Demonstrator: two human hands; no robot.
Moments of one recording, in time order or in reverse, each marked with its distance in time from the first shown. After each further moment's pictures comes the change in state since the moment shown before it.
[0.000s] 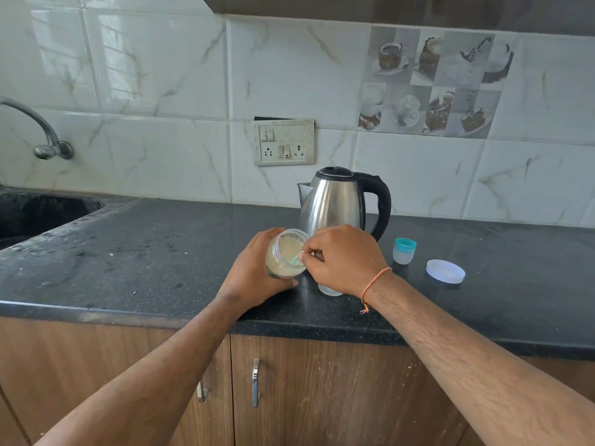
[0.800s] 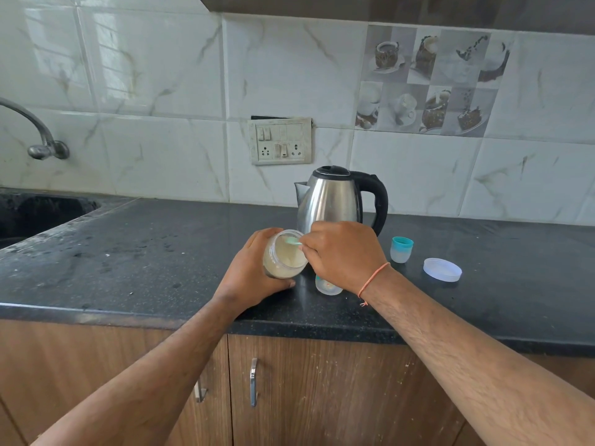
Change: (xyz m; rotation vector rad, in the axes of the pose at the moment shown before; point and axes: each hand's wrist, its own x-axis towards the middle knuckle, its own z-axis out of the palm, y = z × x) left_hand -0.001 -0.006 0.004 -0.005 -0.007 -0.004; right_hand 0.001 0.011 0.010 -0.220 0.156 -0.185
